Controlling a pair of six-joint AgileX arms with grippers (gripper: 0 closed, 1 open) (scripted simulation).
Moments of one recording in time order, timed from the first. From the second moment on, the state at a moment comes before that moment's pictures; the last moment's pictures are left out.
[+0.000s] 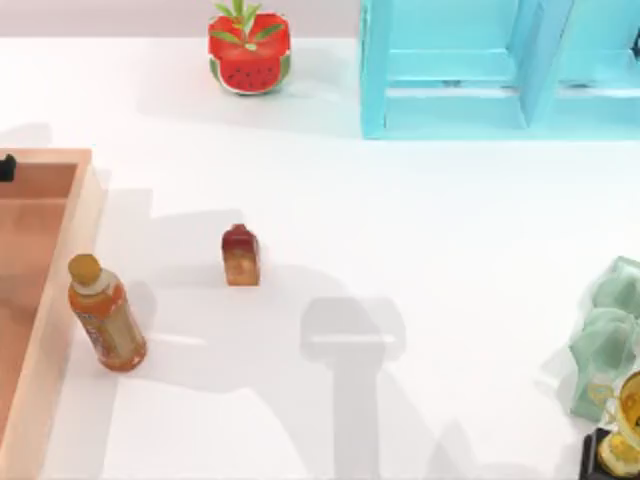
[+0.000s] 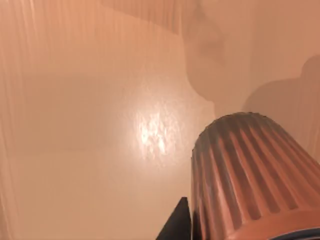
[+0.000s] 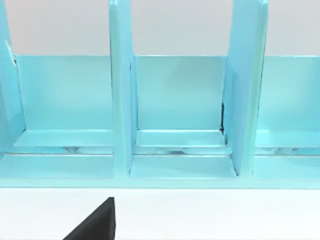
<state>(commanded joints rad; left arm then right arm) 0.17 1.95 1.55 -1.18 -0.01 0.18 0.00 0.00 0.00 0.00 0.00 0.00</state>
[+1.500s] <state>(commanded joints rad) -0.47 1.86 1.60 -1.16 -0.07 -0.41 0.00 0.00 0.00 0.00 0.00 0.00</state>
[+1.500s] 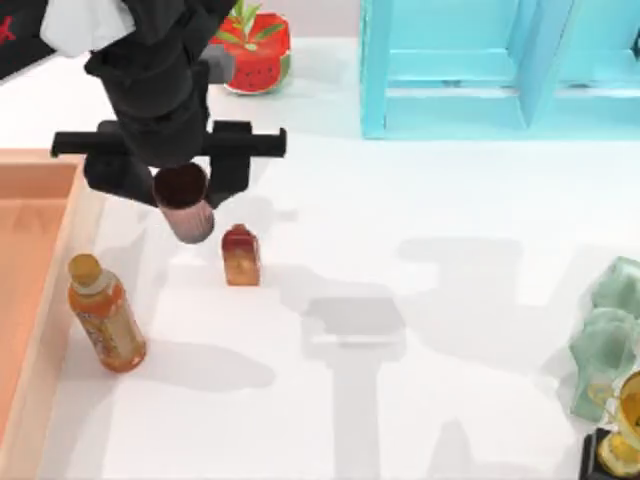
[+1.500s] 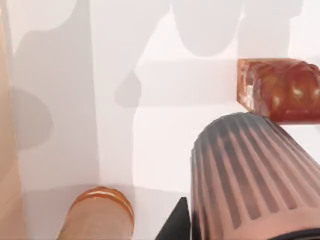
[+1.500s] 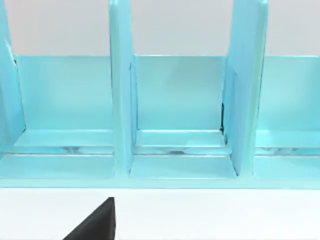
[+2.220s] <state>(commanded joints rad) -0.84 1.76 1.28 -1.09 0.00 -0.82 0.00 0.00 0.00 0.00 0.00 0.00</state>
